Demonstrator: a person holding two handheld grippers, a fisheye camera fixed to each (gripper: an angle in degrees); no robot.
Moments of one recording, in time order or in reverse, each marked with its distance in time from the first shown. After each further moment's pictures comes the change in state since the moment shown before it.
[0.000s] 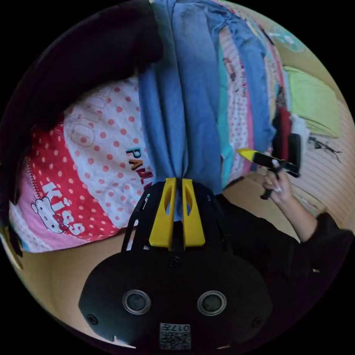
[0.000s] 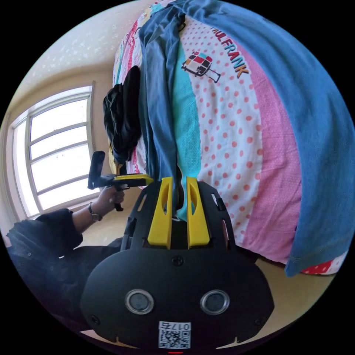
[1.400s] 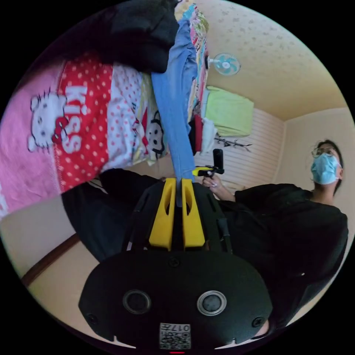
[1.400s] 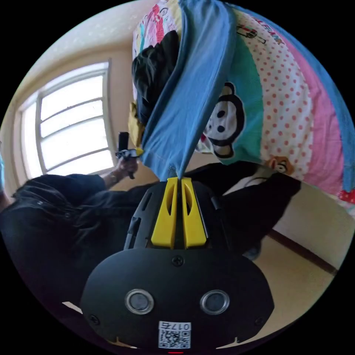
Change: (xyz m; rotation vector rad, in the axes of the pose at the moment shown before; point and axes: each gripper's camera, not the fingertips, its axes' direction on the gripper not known) left arm -0.318 0.224 -0.190 0.044 0.696 0.039; right arm -0.036 0.192 -0.058 -0.206 0.040 -0.067
